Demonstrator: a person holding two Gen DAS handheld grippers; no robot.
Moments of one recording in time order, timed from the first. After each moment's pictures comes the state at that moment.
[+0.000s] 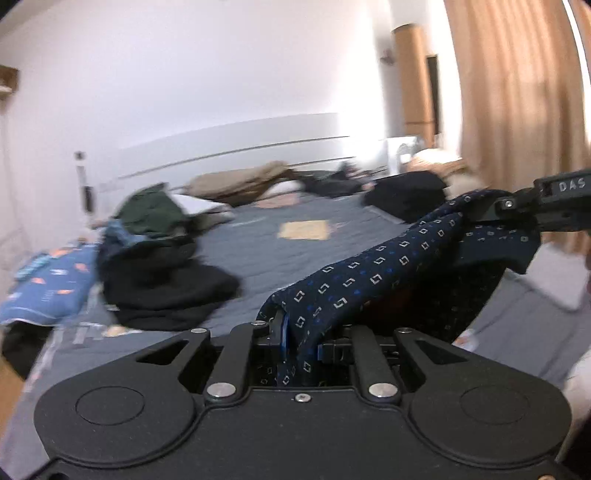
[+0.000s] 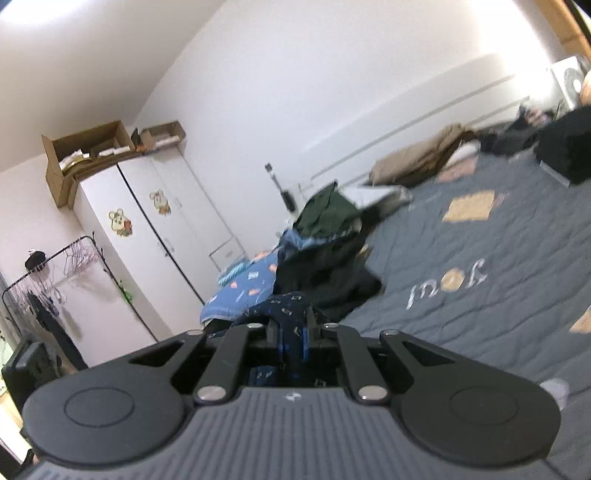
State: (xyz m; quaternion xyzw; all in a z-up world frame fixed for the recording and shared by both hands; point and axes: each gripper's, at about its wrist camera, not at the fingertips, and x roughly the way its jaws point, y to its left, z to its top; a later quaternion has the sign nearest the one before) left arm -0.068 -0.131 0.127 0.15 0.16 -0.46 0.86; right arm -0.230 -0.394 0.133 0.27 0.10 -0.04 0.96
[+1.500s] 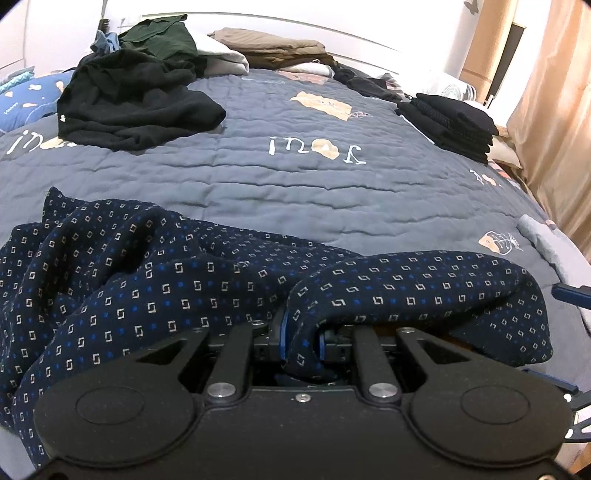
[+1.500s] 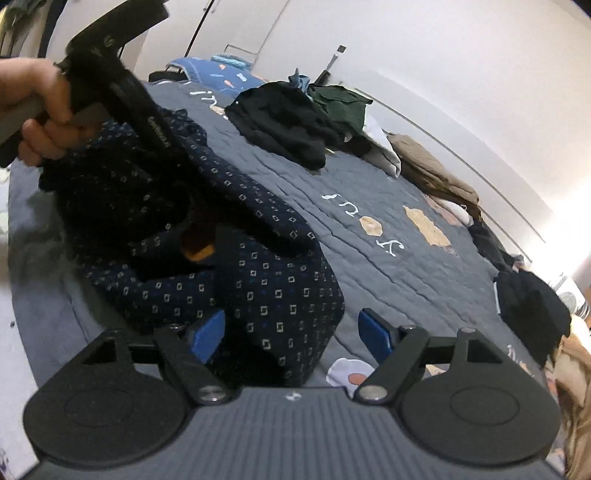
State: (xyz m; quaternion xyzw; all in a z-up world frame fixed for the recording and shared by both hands) left arm 0.027 -0.216 -0.053 0.07 0.38 -0.41 0.83; right arm -0.203 -0.364 -0.037 -0.22 0.31 -0.06 0.92
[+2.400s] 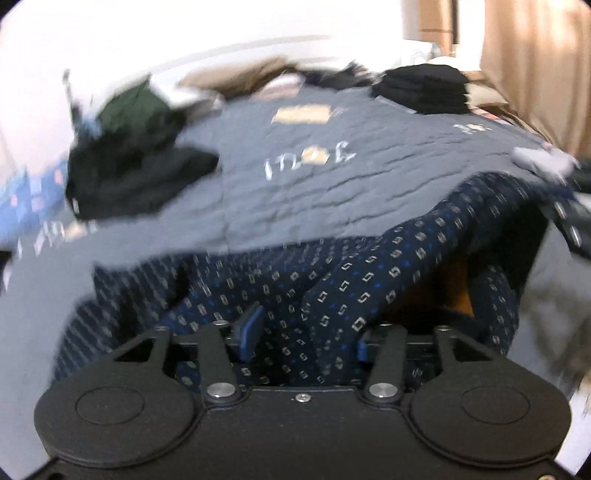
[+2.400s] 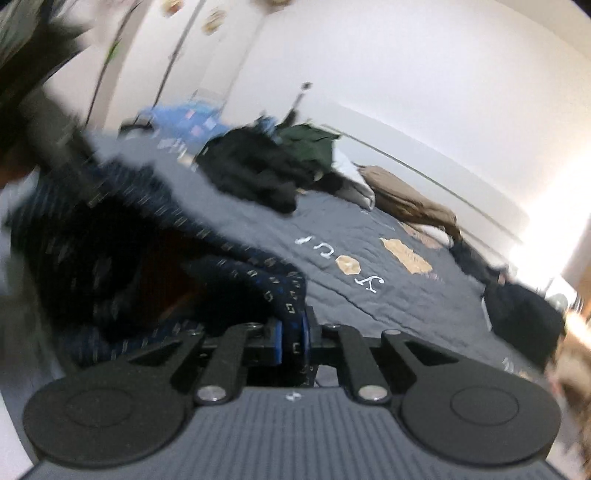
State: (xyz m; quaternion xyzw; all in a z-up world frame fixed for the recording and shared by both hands) left arm -0.016 -0.193 -0.024 0.22 0.27 -0.42 0.84; right arm -0.206 -0.383 -0.018 -0.15 0.22 -0.10 0.96
